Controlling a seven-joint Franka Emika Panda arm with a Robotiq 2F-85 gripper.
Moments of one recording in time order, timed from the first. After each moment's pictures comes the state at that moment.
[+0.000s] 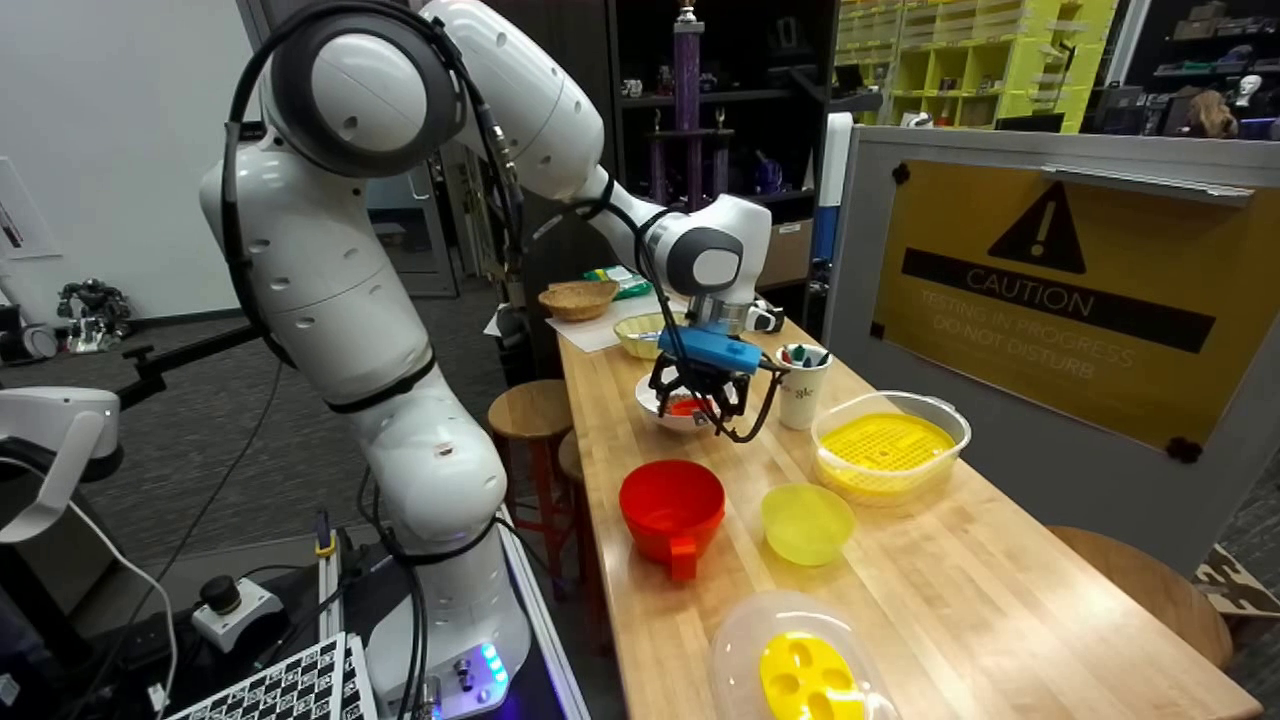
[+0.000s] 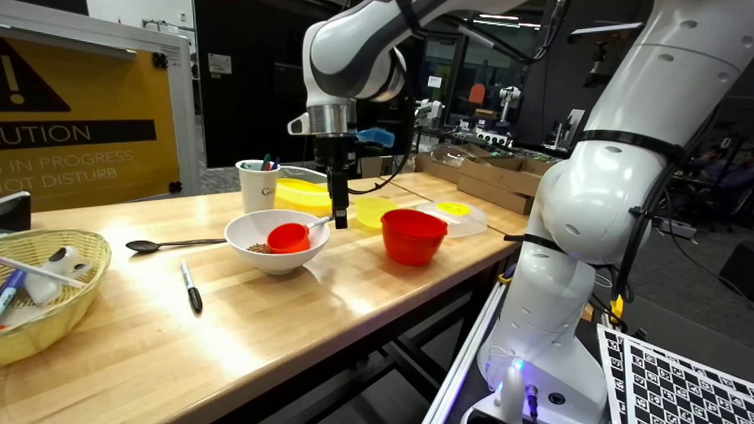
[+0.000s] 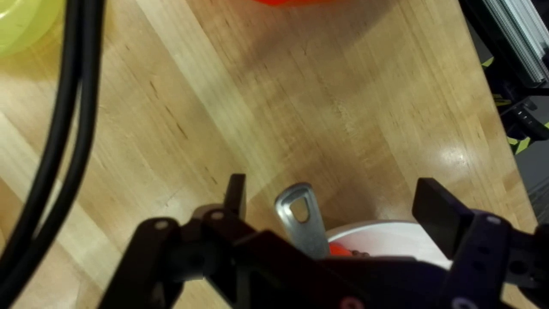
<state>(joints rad) 0.14 -0.22 -0.02 -2.50 0.07 2.07 -0.67</state>
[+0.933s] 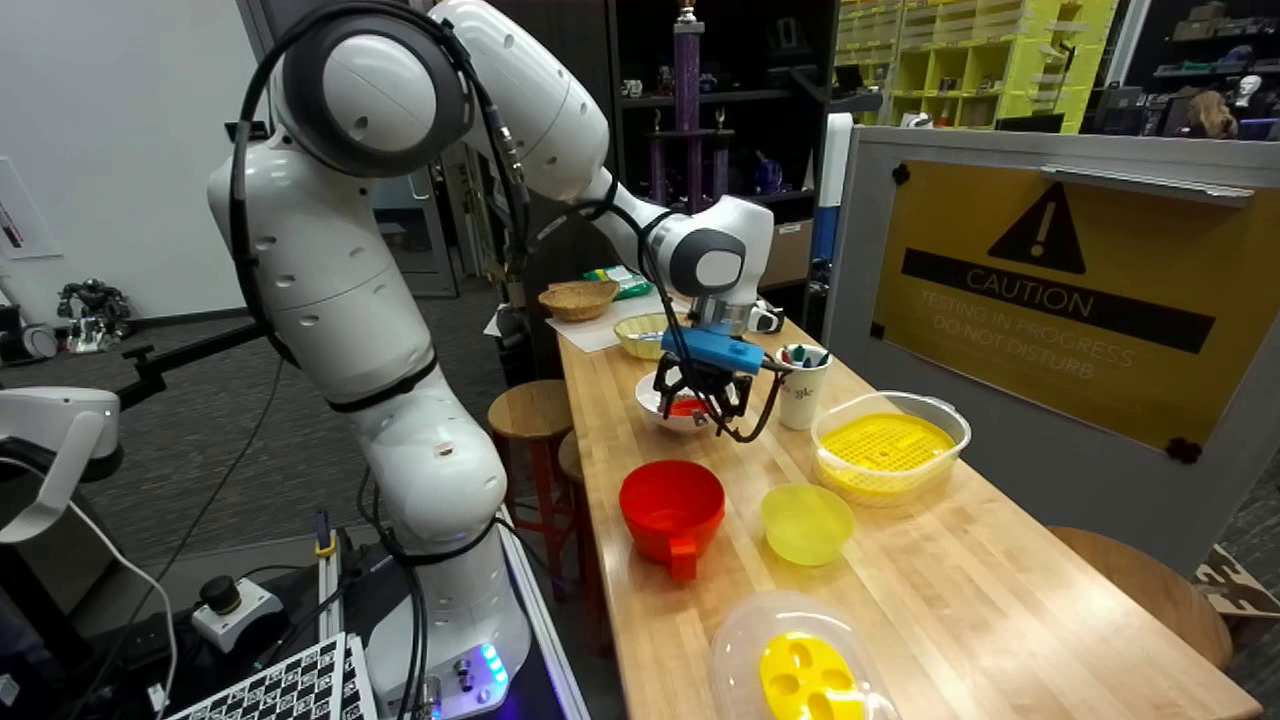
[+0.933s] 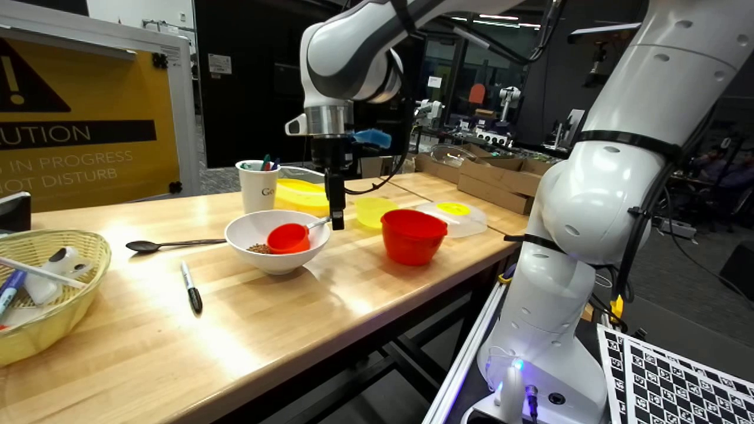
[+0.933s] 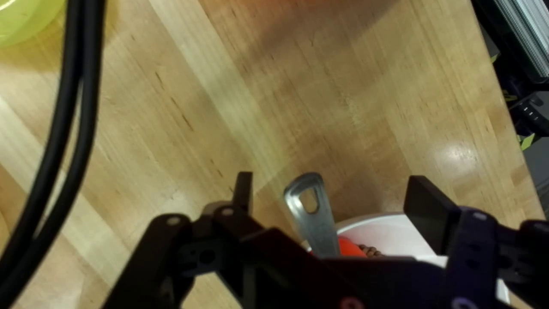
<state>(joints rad) 0.14 -0.20 -0.02 -2.49 0.07 2.08 -0.67</state>
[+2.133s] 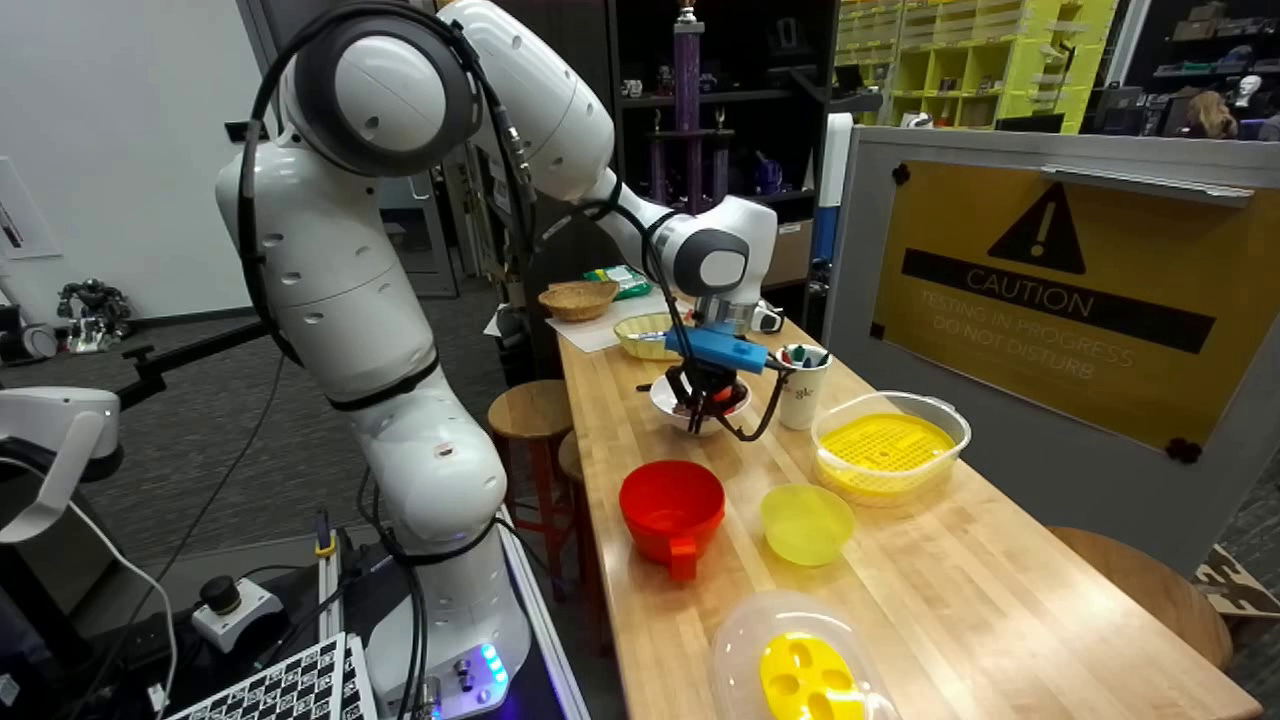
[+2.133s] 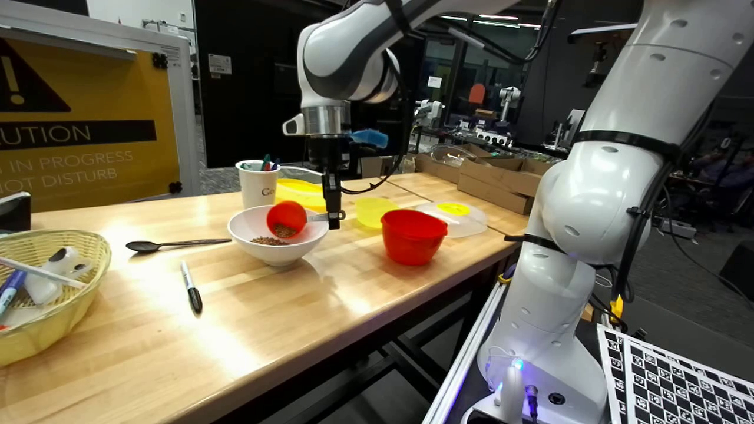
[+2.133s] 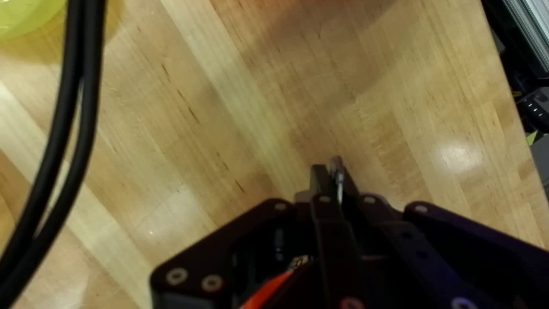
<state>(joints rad) 0.14 -0.18 -0.02 -2.47 0.07 2.08 -0.68</state>
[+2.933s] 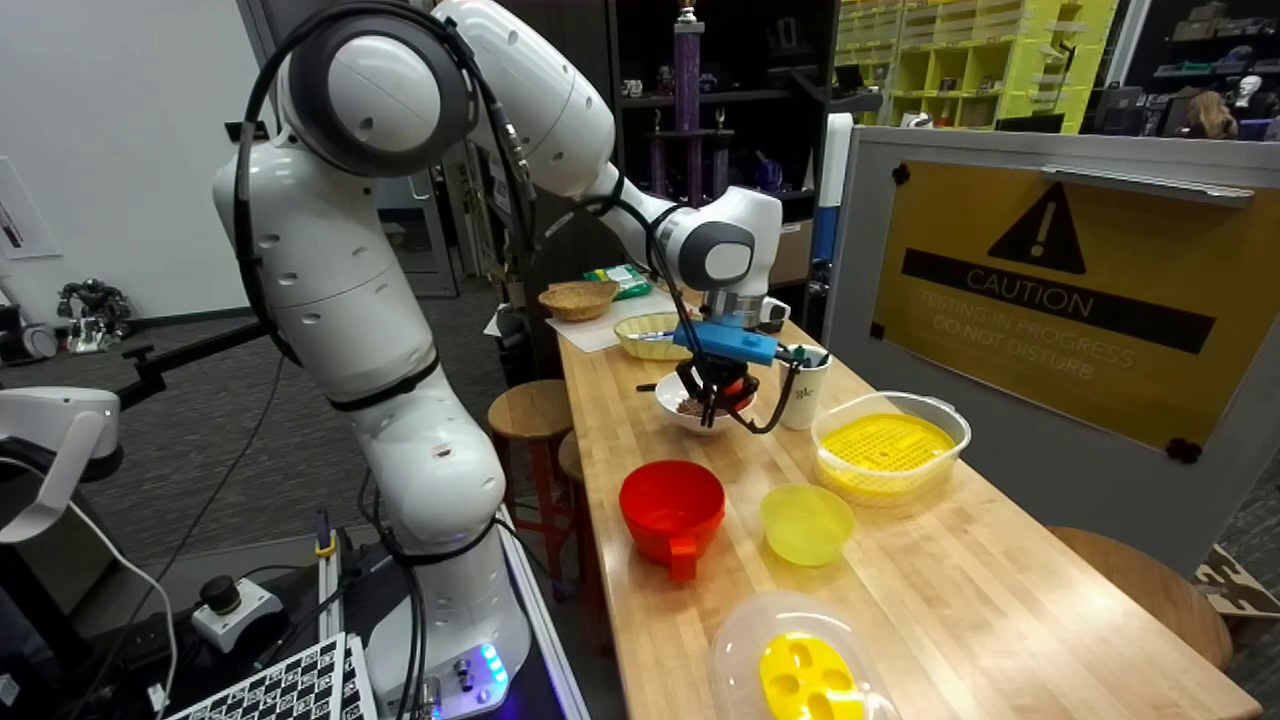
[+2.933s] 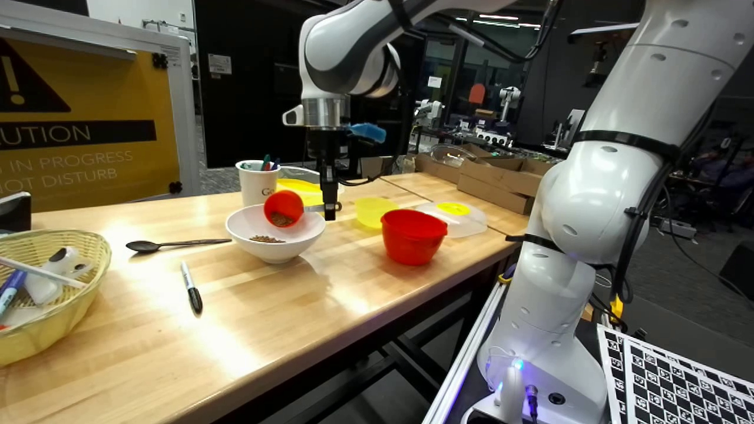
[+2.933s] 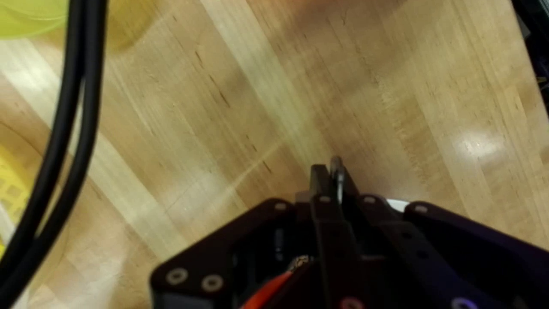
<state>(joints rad) 0.12 -0.19 -0.02 -2.45 0.05 2.11 -0.67</state>
